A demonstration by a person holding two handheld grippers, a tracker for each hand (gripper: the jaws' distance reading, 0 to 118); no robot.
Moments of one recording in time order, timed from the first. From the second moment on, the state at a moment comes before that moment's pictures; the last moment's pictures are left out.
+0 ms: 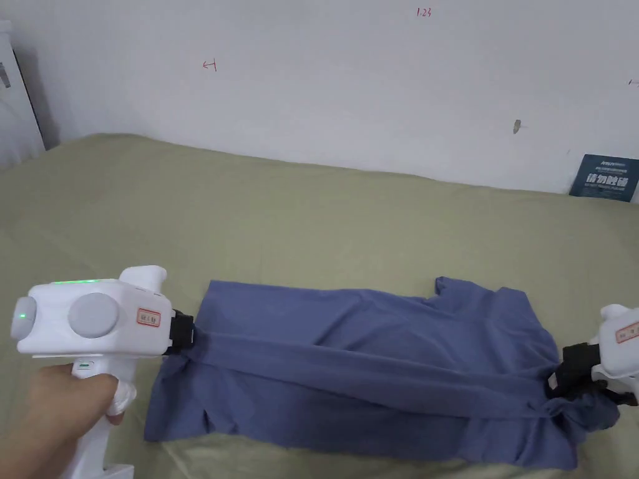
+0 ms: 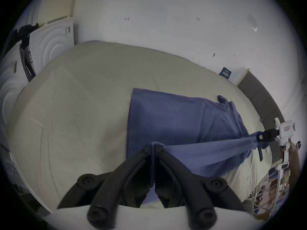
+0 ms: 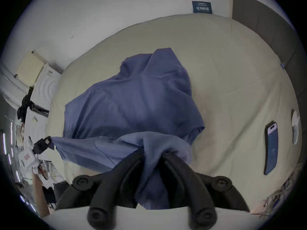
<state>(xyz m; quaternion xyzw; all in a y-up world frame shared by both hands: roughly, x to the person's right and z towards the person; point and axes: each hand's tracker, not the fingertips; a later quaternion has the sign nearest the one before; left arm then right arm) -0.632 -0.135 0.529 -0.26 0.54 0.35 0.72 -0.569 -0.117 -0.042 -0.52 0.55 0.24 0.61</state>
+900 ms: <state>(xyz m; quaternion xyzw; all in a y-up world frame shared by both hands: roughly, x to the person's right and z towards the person) -0.417 -0.163 0.528 -0.19 0.57 0.22 0.76 -0.319 -0.127 0.054 -0.13 0.67 0.11 0.72</state>
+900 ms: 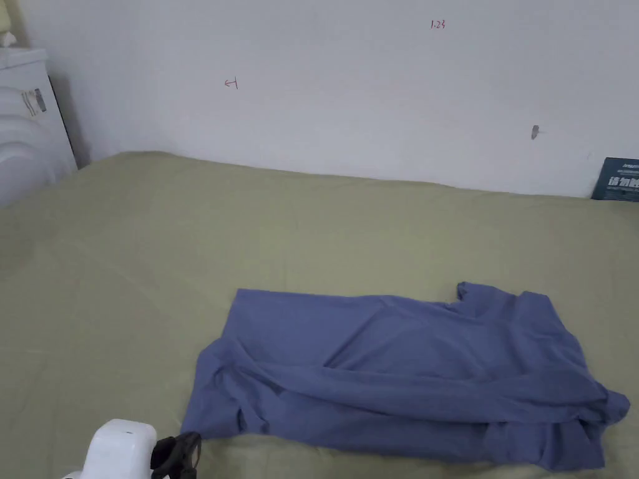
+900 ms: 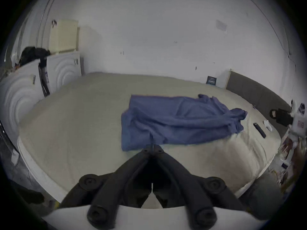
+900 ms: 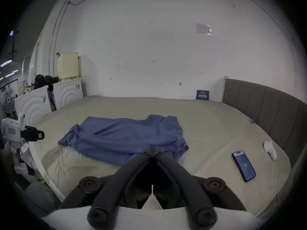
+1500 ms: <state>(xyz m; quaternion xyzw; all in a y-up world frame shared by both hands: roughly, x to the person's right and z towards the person) -0.564 -0.219 0.524 -0.25 0.58 0.32 0.71 -0.401 -0.180 -0.020 -0.27 0.61 0.15 0.73</state>
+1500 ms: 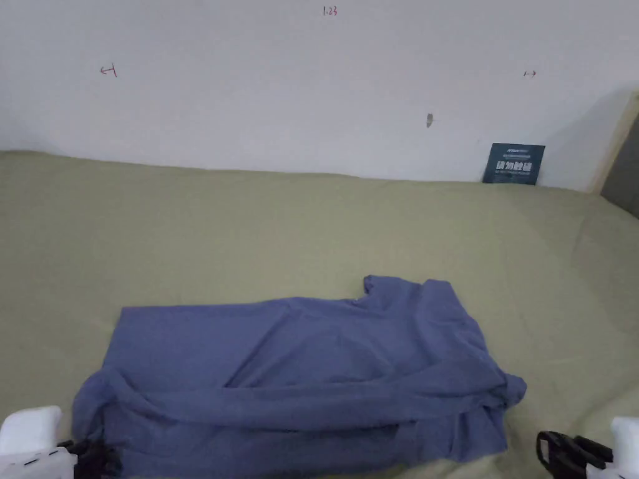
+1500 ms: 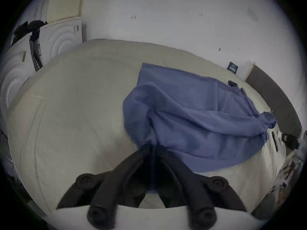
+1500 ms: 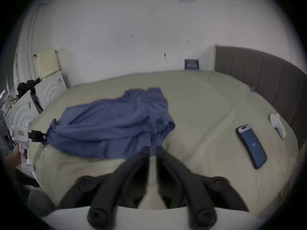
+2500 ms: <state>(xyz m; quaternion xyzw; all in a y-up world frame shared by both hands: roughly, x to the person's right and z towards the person) -0.503 -0.158 0.548 -0.25 0.54 0.26 0.76 -0.381 -0.141 -0.019 -0.35 0.61 0.20 0.68</state>
